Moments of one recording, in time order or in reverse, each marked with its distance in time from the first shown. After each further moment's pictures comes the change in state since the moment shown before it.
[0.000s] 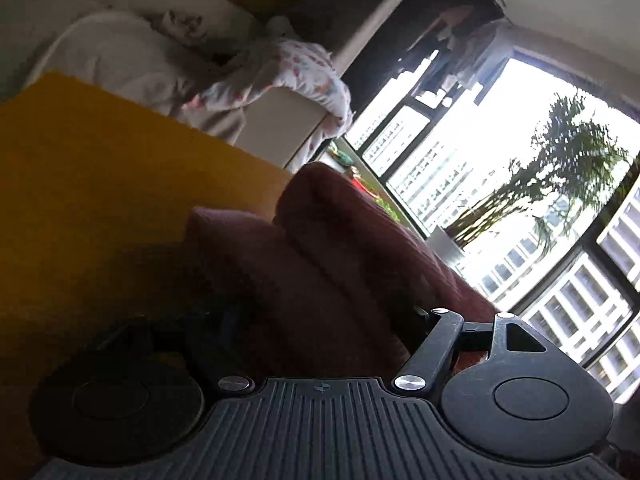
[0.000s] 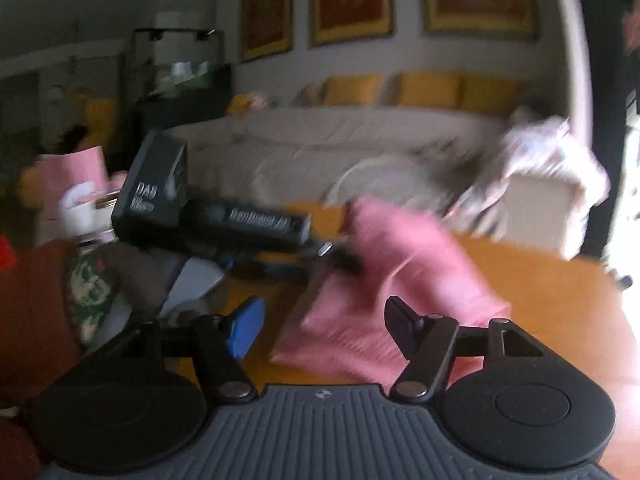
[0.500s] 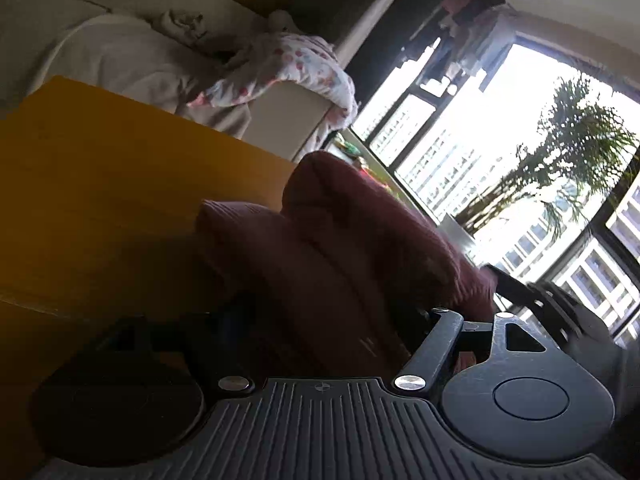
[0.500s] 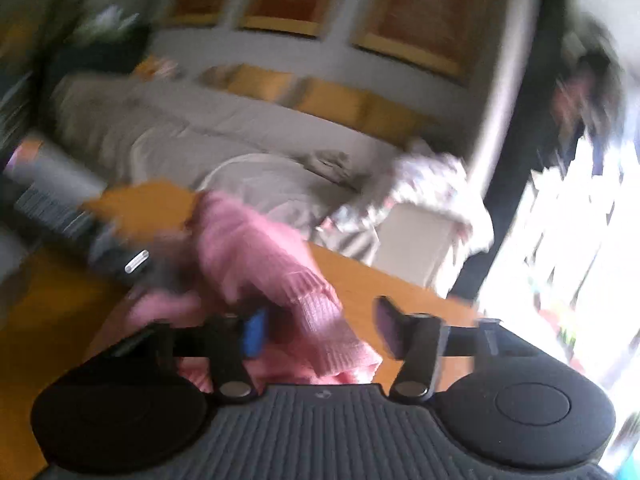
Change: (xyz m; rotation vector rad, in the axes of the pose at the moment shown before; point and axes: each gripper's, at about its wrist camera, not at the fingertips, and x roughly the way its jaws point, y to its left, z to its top) left arm -0.006 -0.007 0.000 0.071 0.021 0.035; right arm 0.057 -0.028 0.006 0.010 0.036 -0.290
